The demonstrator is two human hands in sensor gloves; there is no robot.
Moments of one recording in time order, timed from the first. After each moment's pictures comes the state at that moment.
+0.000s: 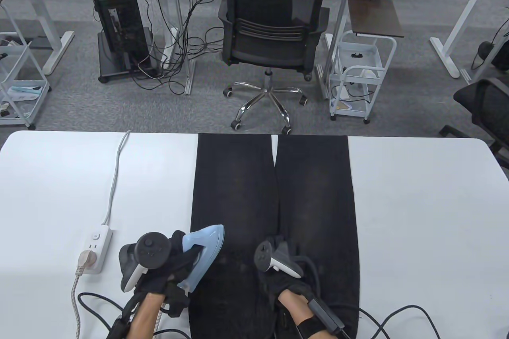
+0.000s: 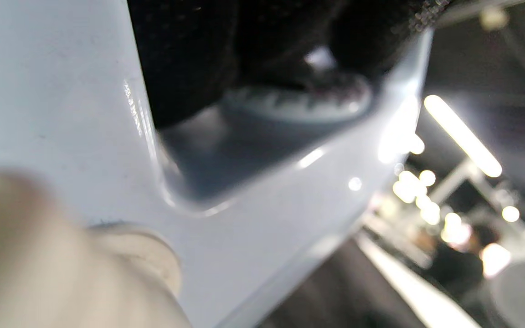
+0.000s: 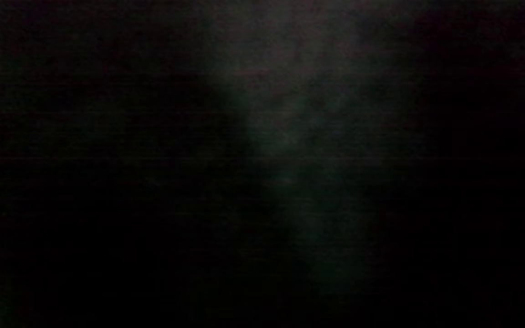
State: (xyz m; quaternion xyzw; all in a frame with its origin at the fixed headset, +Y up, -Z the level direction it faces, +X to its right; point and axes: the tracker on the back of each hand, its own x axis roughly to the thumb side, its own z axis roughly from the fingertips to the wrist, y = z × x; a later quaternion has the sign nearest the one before) left_hand -0.230 -0.739 -0.333 0.01 -0.05 0.31 0.95; right_hand 0.058 -0.835 -0.352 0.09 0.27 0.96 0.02
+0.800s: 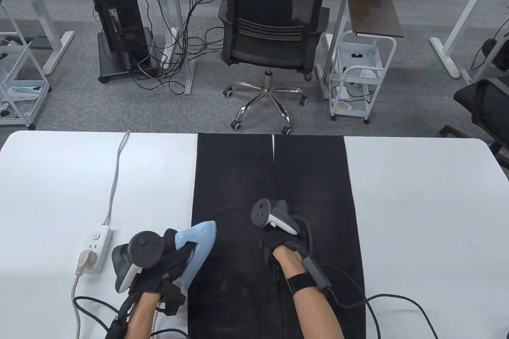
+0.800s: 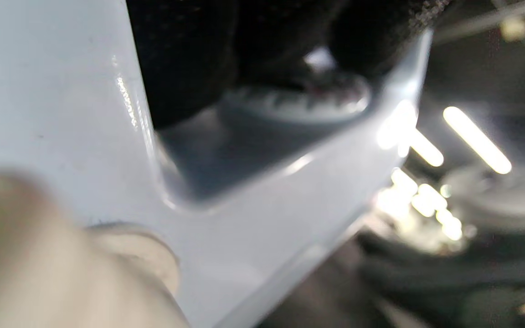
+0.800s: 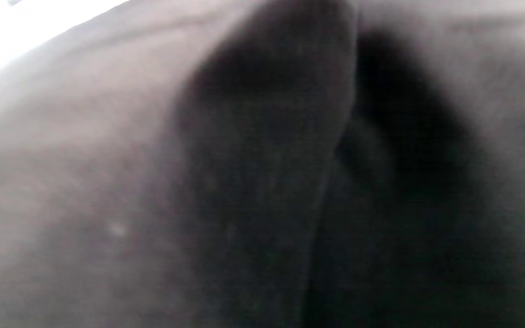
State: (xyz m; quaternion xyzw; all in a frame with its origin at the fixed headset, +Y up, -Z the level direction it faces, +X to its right) left_hand -0.243 -0.730 -0.329 0.03 -0.01 0.31 0.95; right_hand 0.039 -0.802 -0.455 0.07 0.25 0.96 0.06
